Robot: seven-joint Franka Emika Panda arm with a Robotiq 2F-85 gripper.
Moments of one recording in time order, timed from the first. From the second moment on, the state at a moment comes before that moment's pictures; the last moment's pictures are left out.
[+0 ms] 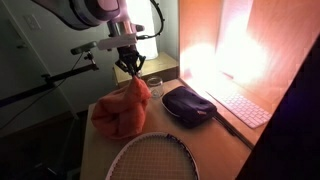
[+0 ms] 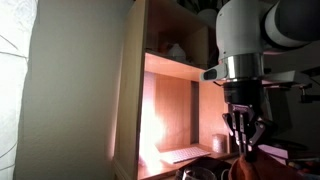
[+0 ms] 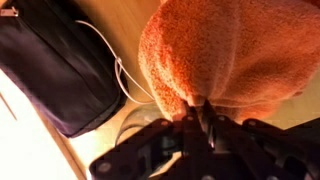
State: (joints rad) arm 0.11 0.45 0.14 -1.80 -0.27 2.20 -0.40
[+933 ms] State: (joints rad) arm 0.10 0.01 0.13 -2.24 -0.13 2.55 -0.34
